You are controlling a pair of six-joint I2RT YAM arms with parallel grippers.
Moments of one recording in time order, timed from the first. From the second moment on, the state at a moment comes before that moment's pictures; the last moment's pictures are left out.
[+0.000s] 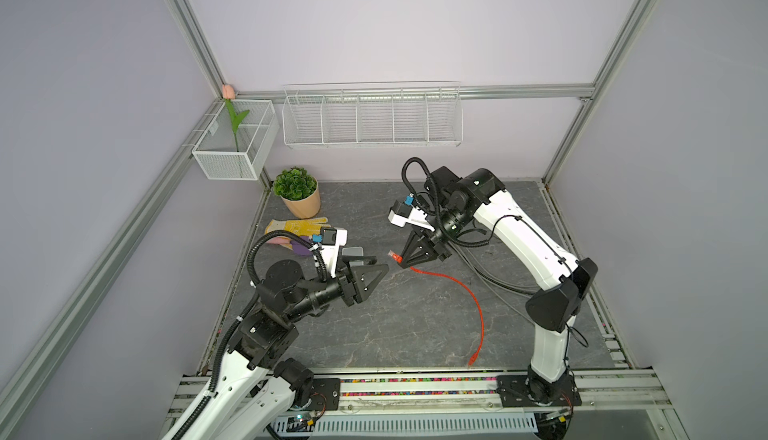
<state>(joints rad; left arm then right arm) -0.61 0.64 0.76 -0.18 0.51 -0.62 0.70 1.94 2.18 -1.64 -1.07 -0.78</state>
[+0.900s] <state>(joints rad) -0.66 0.73 0.77 -0.14 0.44 -0.61 0.73 1.98 2.19 -1.65 -1.00 -0.75</state>
